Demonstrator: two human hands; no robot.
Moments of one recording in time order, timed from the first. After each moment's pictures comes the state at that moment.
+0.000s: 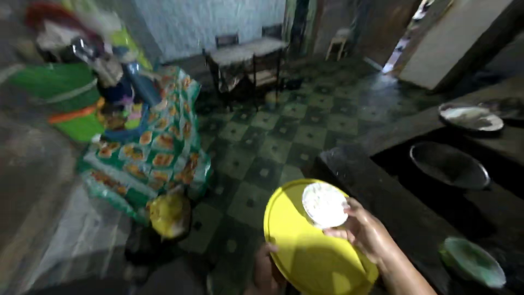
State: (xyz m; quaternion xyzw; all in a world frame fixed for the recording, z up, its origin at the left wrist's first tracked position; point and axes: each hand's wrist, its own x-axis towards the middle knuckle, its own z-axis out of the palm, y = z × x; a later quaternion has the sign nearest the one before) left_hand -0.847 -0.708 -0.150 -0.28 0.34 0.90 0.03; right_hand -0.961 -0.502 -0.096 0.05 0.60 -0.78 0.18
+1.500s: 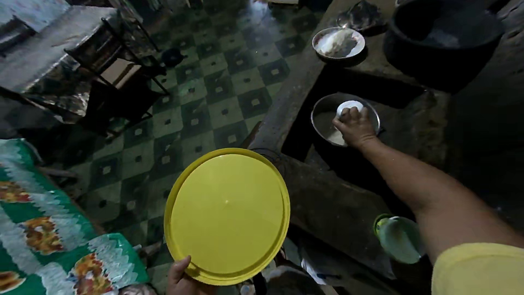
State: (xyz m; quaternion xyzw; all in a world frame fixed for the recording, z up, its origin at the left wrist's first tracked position) left_hand -1.136 -0.642 -0.125 -0.24 0.45 0.86 0.01; right_hand -1.288 -0.126 -0.240 0.05 1.00 0.05 -0.02
